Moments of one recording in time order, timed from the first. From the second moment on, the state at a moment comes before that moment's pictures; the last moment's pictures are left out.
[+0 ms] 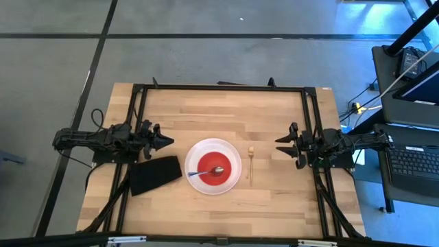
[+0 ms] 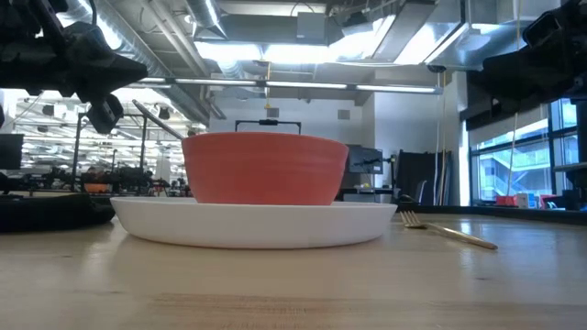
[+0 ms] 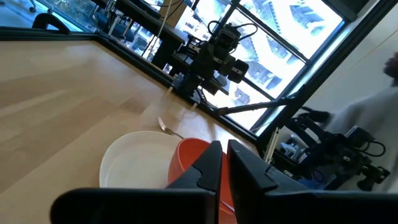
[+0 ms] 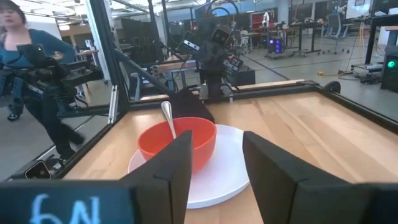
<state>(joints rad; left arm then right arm) -0.02 0.01 0.01 0.02 -0.05 -0.62 0.13 0.00 0.01 0.04 0.10 0.13</state>
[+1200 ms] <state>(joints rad) -0.02 0.01 0.01 0.02 -0.05 -0.62 0.13 0.00 0.01 0.04 0.10 0.13</state>
